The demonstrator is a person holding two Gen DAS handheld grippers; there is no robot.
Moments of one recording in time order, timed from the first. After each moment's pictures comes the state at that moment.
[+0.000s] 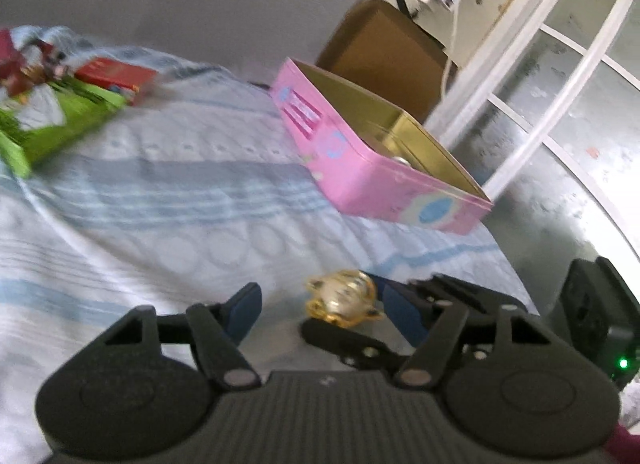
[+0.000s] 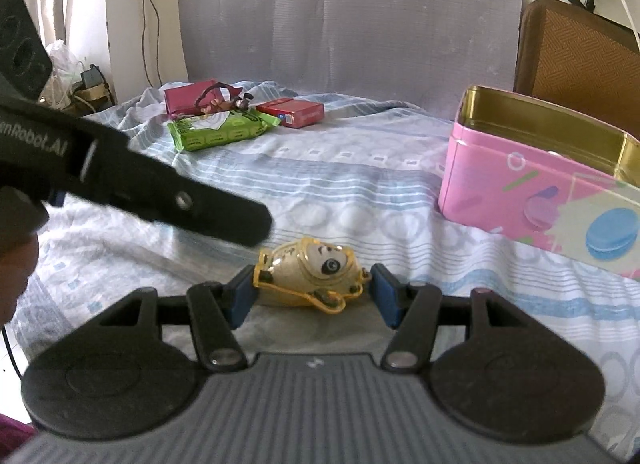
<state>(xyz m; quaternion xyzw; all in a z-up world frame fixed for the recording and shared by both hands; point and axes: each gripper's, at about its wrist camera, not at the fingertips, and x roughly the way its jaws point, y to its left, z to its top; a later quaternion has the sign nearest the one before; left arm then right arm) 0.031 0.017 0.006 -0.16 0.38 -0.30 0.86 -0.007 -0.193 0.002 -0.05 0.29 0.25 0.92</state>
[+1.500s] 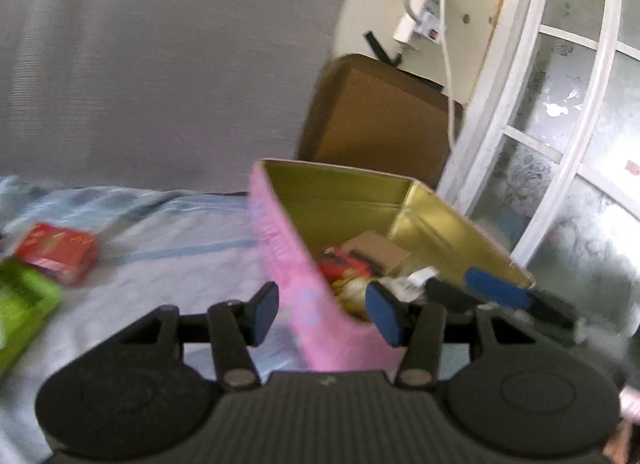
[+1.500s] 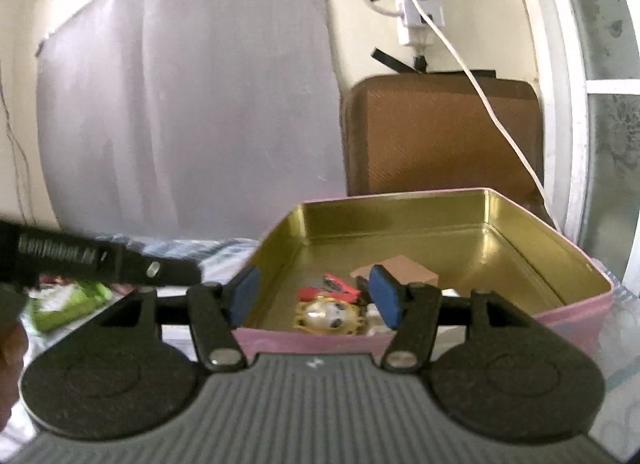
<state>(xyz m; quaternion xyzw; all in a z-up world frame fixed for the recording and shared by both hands) 0.102 -0.057 0.062 -0.07 0.28 -0.24 0.93 0.047 -0.296 0.053 0.05 0.16 0.08 0.98</state>
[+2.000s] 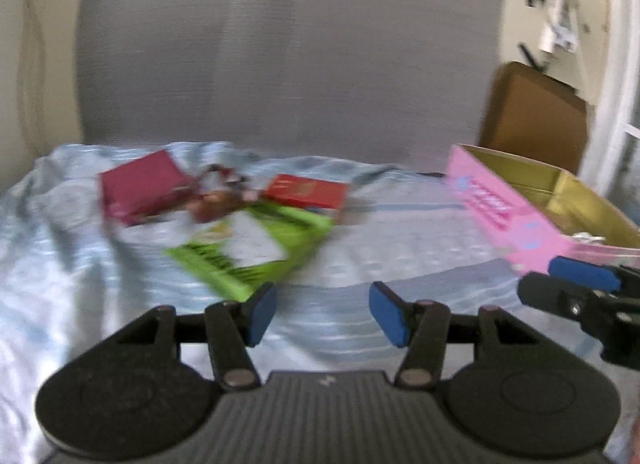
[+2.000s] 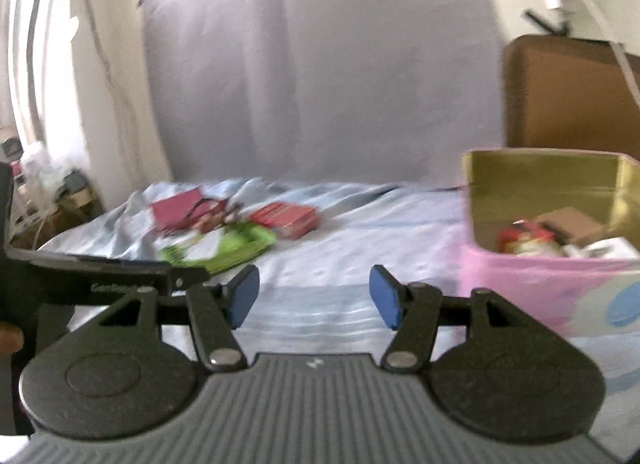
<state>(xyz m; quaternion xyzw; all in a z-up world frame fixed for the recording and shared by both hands) 0.054 0.085 0.030 -0.04 0.28 -0.04 0.96 0.035 -0.170 0.047 0.04 0.23 0.23 0.94</state>
